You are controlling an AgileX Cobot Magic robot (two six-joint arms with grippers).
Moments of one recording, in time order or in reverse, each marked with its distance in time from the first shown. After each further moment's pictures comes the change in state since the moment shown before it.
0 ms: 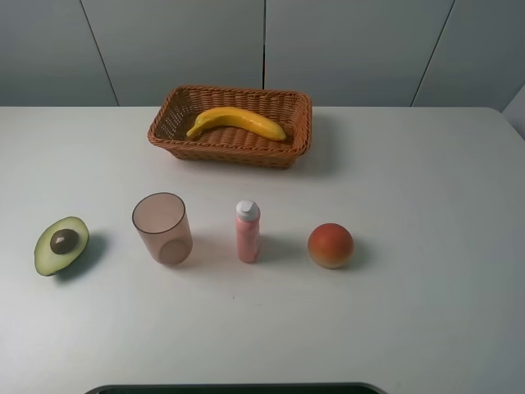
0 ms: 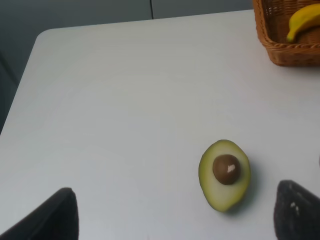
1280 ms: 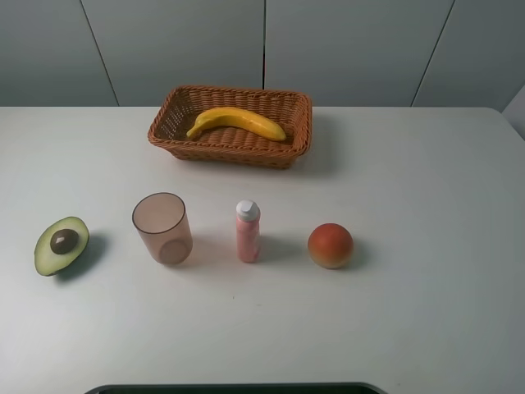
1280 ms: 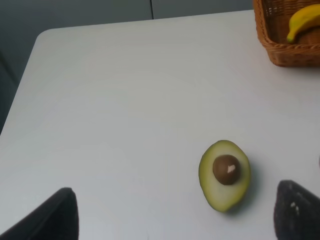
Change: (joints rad) left arm 0.000 0.000 0.000 0.000 0.000 -0.002; right arm 0.000 -0.603 0.522 0.002 -0.098 0.159
